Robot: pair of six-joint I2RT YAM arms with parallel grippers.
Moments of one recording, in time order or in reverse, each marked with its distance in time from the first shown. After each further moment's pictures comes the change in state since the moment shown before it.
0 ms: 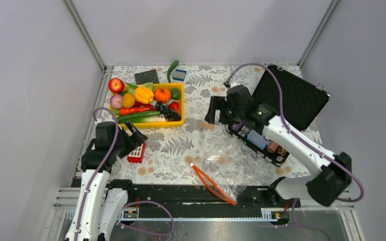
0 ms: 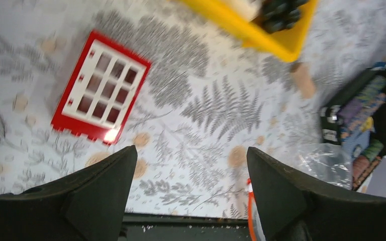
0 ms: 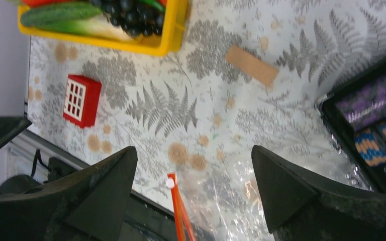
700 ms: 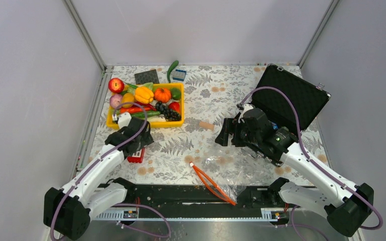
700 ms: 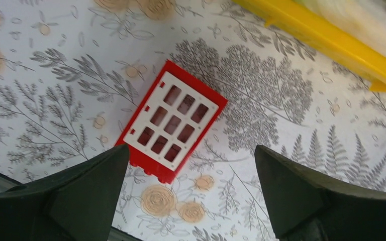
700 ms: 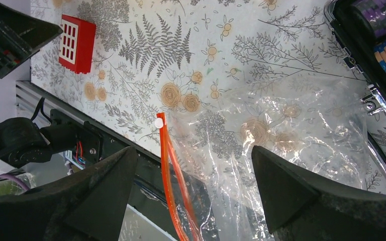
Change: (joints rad) left arm -0.385 0.330 -0.061 0.035 -0.616 -0.185; right arm 0.000 -0.393 -0.396 -0.002 -0.116 0.053
